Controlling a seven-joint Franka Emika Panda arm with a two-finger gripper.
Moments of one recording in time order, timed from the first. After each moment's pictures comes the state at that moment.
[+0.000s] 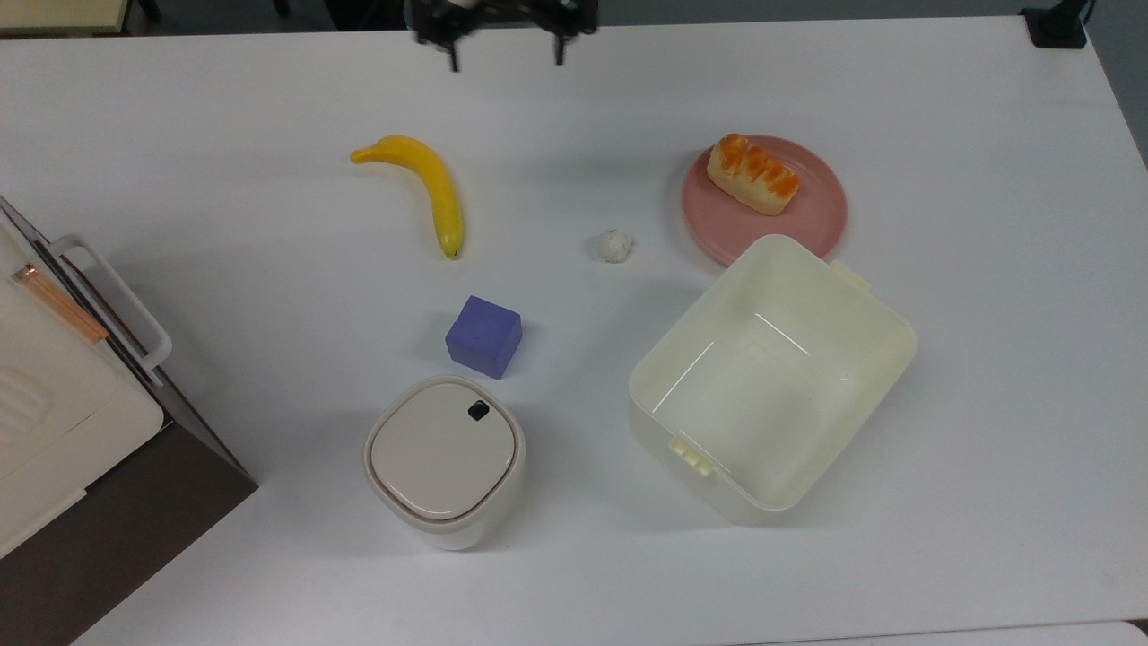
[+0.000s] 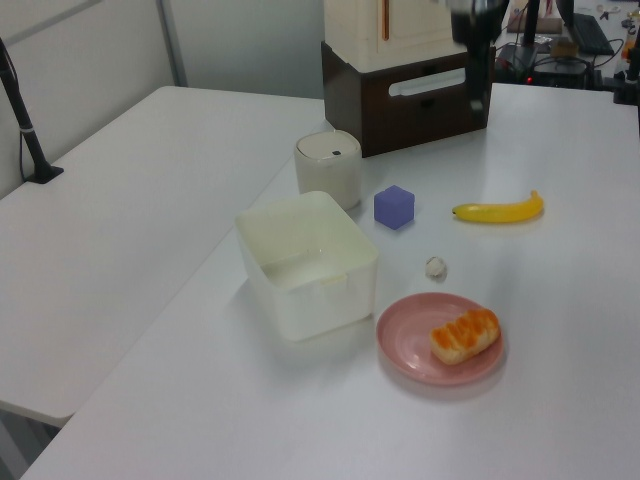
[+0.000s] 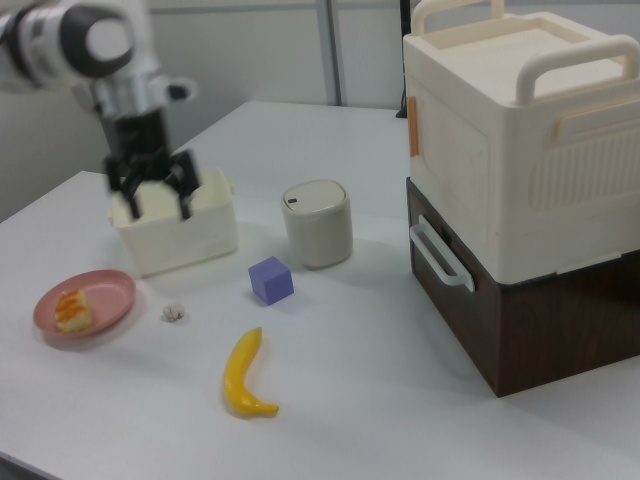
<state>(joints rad) 0.05 0.06 0.11 -1.65 -0.12 1.54 -0.05</state>
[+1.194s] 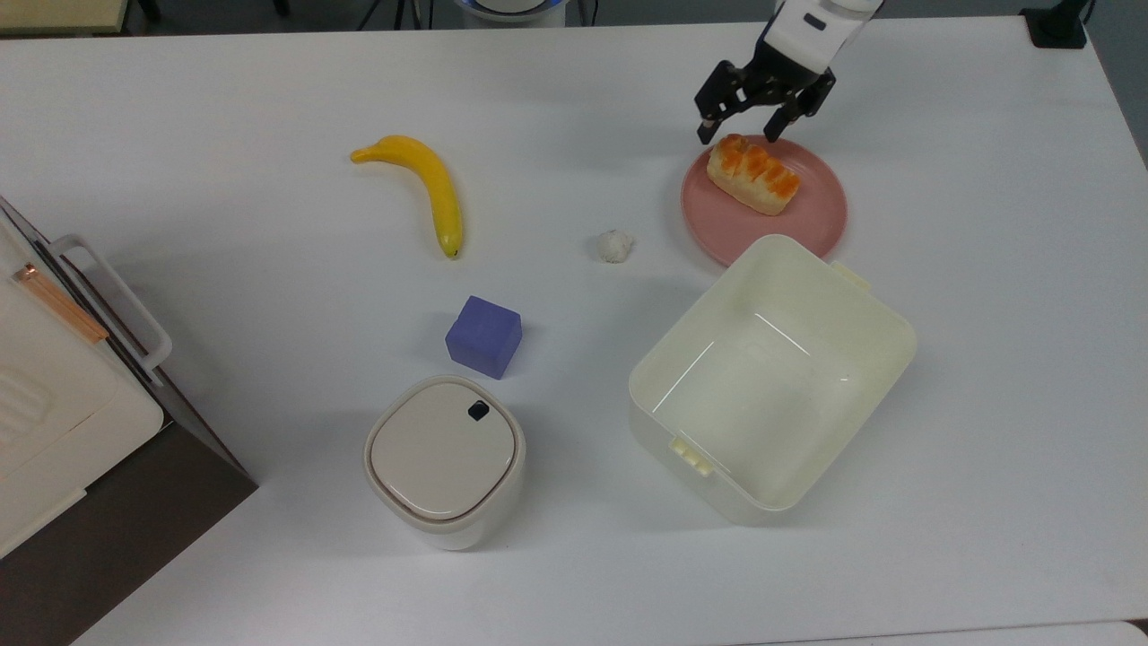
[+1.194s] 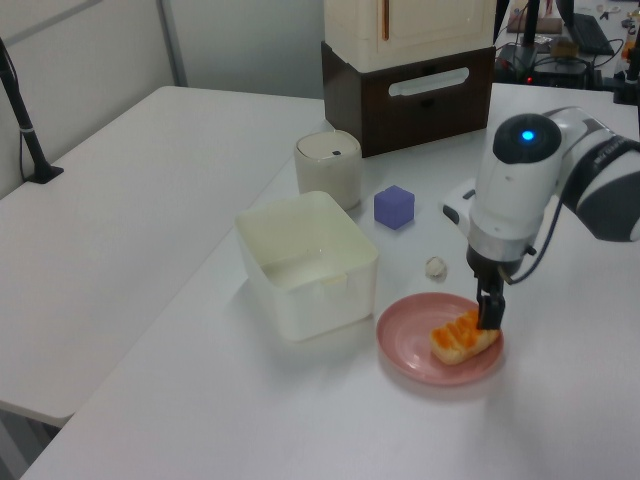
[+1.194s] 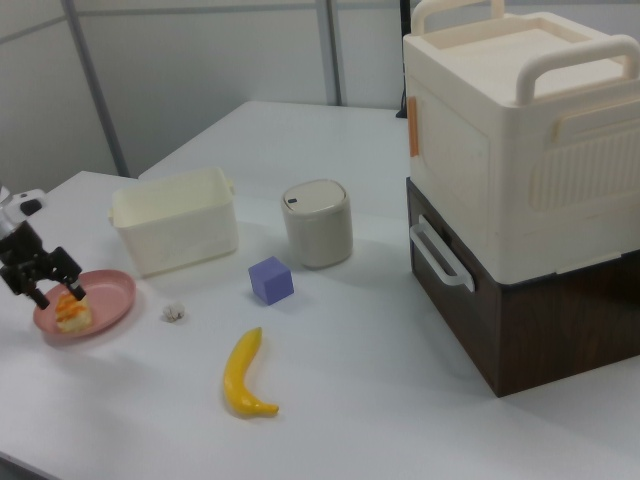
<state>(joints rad) 0.14 0.15 0.56 -2.07 -0.44 2.08 0.64</state>
